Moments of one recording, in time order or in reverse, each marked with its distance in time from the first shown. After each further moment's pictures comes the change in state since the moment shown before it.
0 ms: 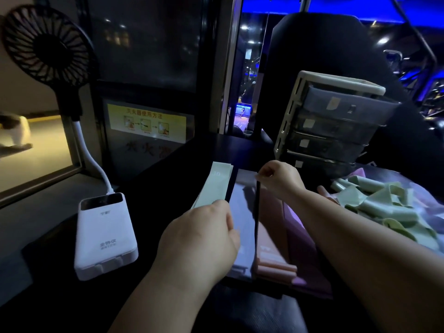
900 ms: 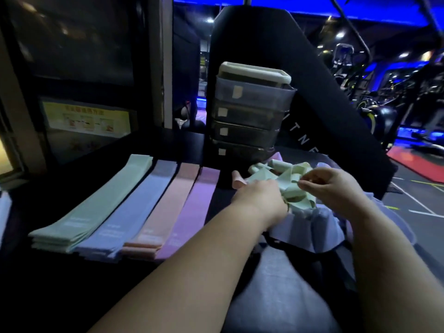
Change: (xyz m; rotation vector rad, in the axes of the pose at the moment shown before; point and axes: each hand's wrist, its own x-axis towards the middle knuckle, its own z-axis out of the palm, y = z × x) left_hand 0.049 0.241 0.112 -0.059 -0.360 0.201; right_hand -0.102 0.189 -0.200 0.037 0.079 0.156
